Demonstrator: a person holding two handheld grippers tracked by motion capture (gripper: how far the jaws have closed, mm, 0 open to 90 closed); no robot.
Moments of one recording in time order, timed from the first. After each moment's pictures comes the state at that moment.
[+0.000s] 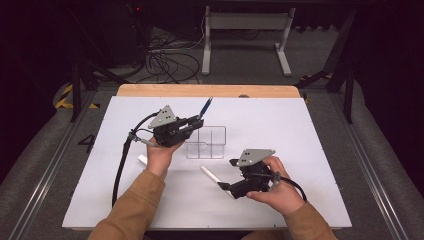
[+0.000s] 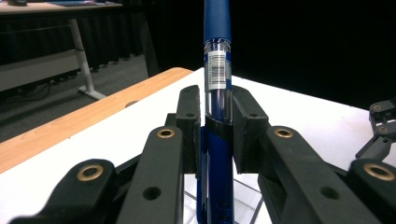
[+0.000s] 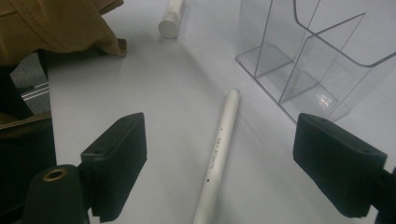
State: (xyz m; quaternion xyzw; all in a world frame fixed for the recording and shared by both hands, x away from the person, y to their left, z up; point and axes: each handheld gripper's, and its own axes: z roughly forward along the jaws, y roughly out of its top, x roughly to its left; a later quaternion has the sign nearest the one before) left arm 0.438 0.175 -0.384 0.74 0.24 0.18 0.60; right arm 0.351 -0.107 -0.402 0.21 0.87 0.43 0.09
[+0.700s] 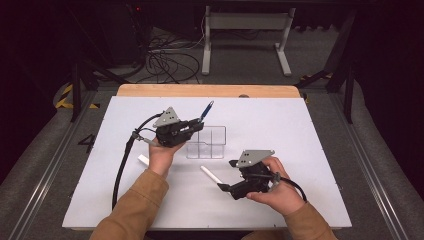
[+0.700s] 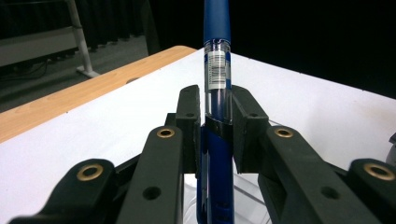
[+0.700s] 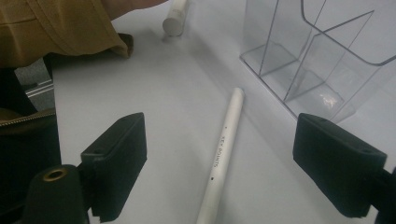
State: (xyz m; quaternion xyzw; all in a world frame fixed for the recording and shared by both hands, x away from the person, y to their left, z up) left arm 0.450 0.174 -0.402 0.76 0.26 0.16 0.58; right arm 0.349 -0.107 -0.403 0.20 0.88 0.43 0.09
